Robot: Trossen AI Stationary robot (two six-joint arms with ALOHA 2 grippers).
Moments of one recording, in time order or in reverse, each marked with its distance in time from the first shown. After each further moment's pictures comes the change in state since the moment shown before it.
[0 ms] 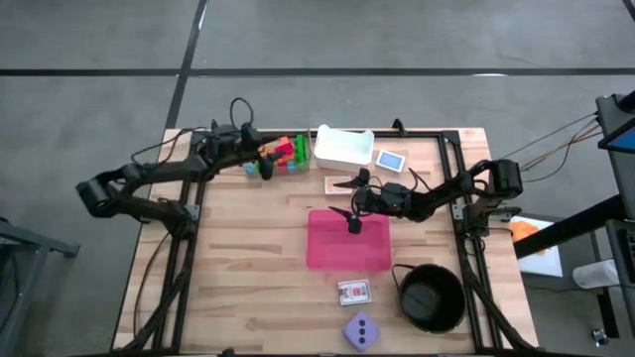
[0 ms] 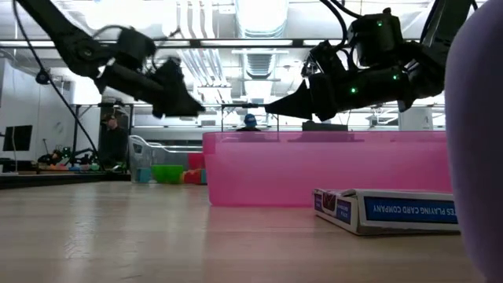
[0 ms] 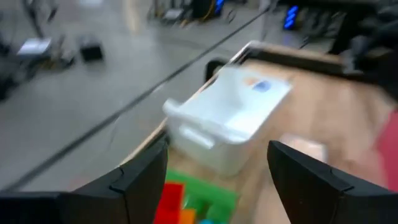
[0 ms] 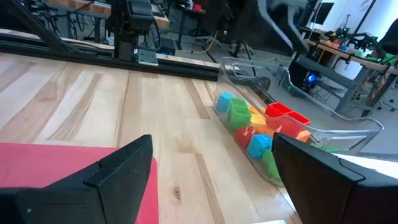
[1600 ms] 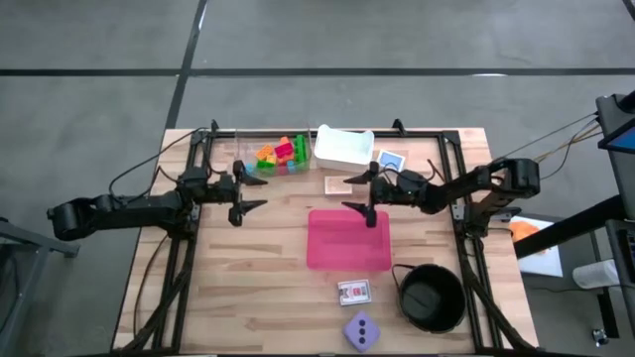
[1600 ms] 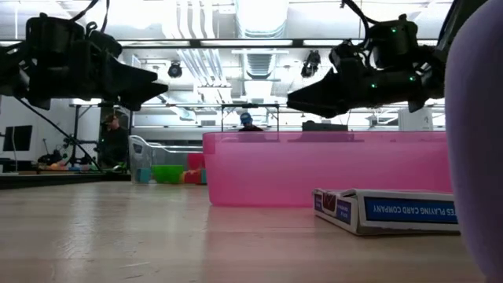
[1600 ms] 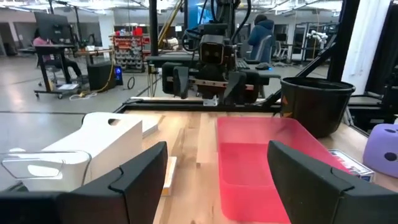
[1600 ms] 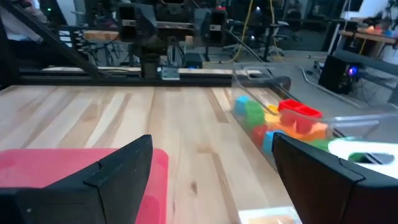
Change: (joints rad) left arm -0.231 -0.432 -0.472 0.340 0.228 -0.065; right arm -0.144 -0.145 -0.129 0.021 -0.278 0.137
